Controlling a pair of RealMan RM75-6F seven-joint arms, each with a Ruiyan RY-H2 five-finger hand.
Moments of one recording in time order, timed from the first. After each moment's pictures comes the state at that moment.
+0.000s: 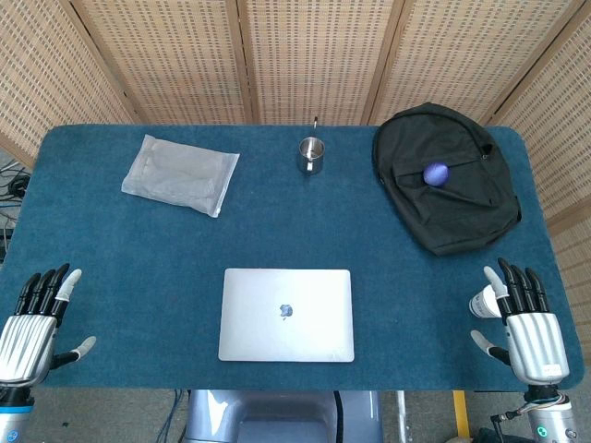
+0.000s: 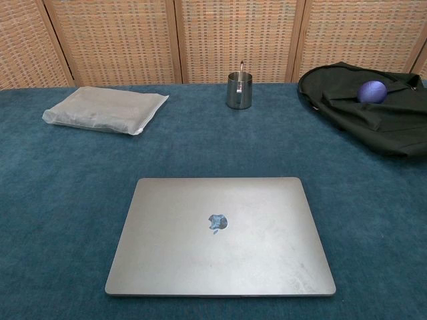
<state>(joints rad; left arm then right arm) -0.02 -1.14 0.01 -1.83 1.62 1.56 0.28 0.04 -1.20 0.07 -1.67 -1.66 1.62 -0.16</state>
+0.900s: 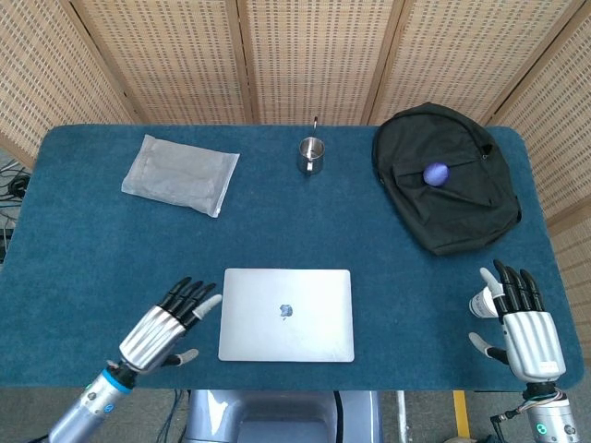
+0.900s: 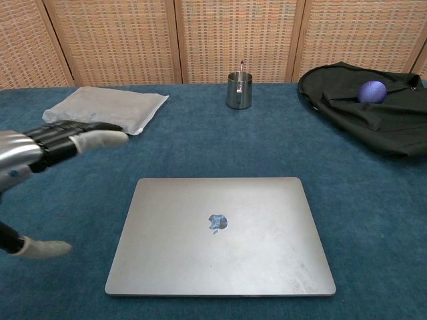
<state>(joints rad) -0.33 -1.42 0.03 -1.62 1.89 1.23 0.21 0.05 -1.19 0.06 -1.68 -1.63 1.57 -0.14</state>
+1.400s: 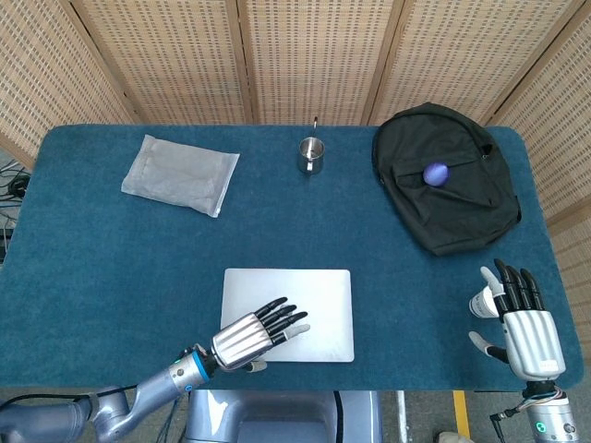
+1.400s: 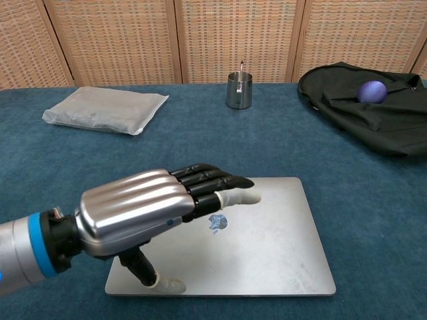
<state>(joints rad) -0.61 -1.71 0.00 -1.42 1.93 1.01 0.14 0.06 -1.19 0.06 -1.68 -1.62 1.57 -0.14</state>
